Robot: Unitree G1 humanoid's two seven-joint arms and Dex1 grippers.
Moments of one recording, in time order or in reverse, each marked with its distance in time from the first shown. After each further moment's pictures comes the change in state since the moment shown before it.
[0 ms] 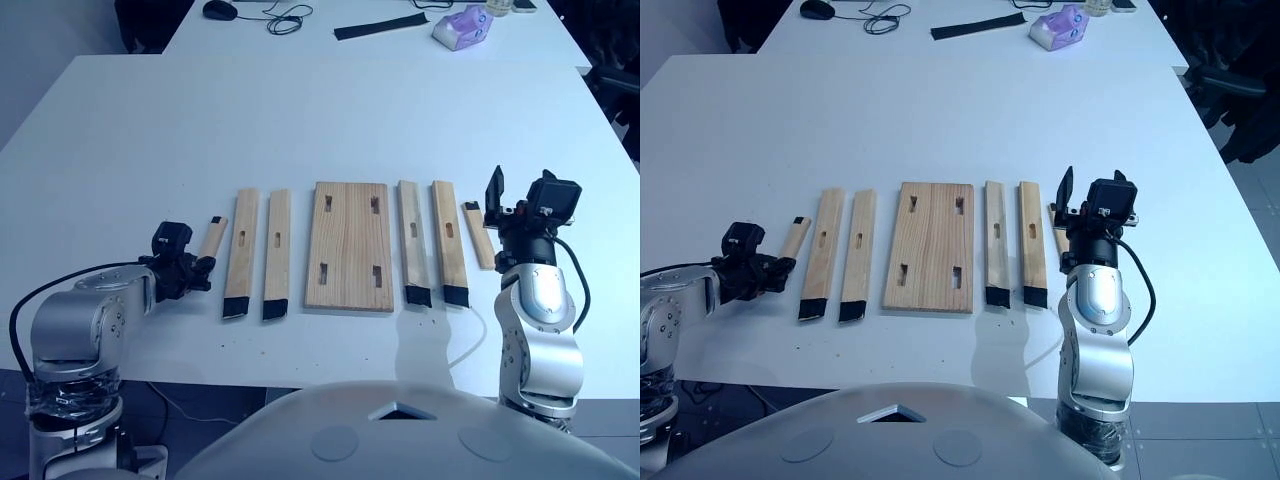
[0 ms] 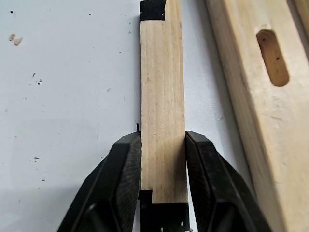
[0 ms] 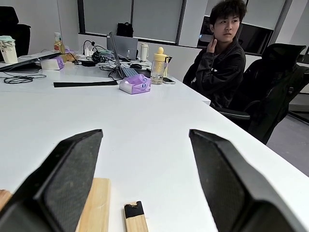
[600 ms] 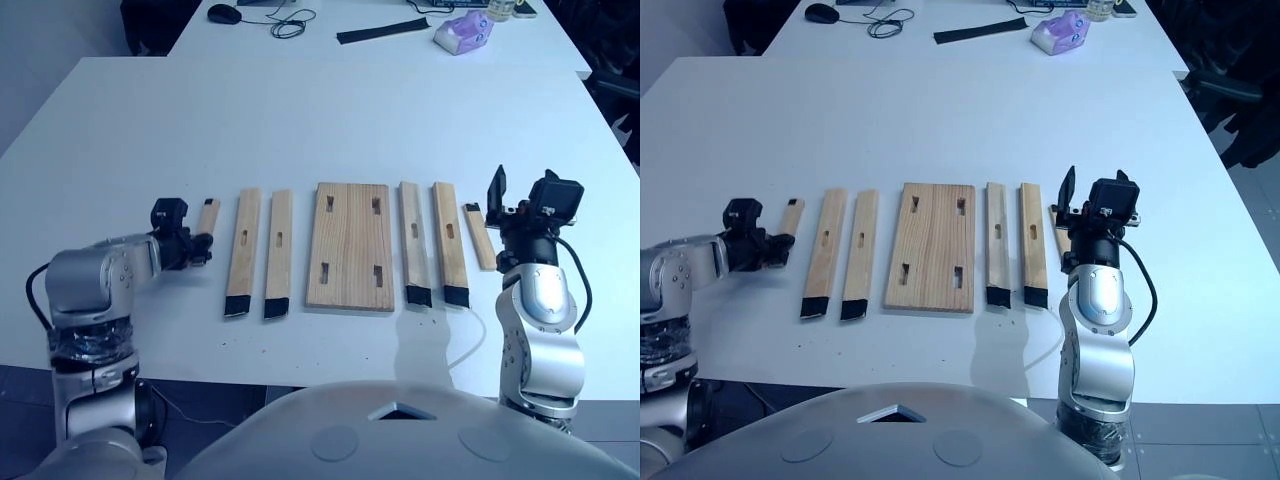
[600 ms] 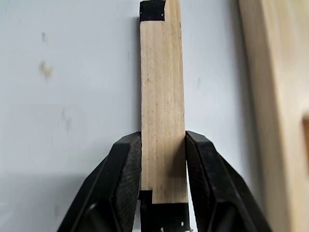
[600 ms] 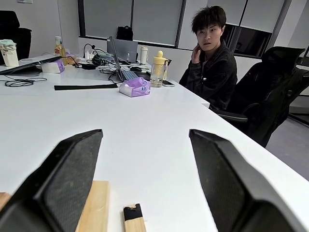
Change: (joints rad) left arm -0.328 -0.074 0.018 0.276 0.055 -0.036 0.058; right arm -0.018 -0.015 -0.030 -0.004 -0.001 0.008 0.010
